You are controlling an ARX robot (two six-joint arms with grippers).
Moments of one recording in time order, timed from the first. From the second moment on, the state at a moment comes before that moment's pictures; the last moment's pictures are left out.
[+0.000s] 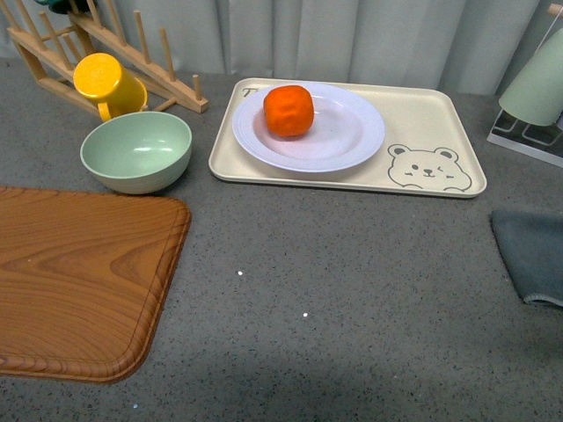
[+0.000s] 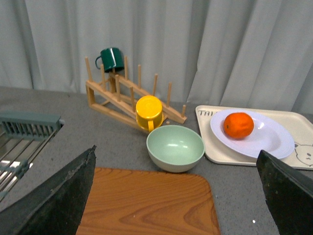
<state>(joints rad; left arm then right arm) 0.00 0.00 0.02 0.00 0.00 0.00 0.19 1.19 0.03 1.12 0.18 0.00</state>
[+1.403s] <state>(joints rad) 0.00 0.00 0.02 0.00 0.00 0.00 0.00 0.22 0.01 0.22 0.00 0.00</state>
